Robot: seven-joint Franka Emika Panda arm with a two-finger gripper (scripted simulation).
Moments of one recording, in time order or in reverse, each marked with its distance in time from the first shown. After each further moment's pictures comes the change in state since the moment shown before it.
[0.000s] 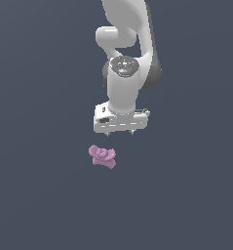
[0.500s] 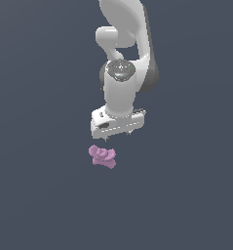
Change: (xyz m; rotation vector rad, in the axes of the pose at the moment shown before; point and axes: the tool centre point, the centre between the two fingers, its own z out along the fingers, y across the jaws) arm 0.007 0.010 0.005 -0.002 -0.001 -0.177
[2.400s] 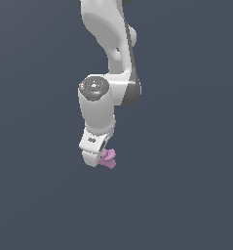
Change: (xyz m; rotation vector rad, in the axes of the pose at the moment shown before) arm 0.023 0.067 0.023 0.005 0.015 -0.919
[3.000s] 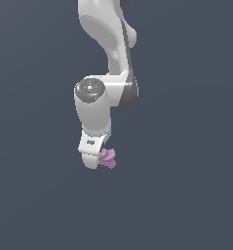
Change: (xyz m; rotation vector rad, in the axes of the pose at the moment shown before) arm -0.006 0.007 0.002 -0.002 0.005 -0.113
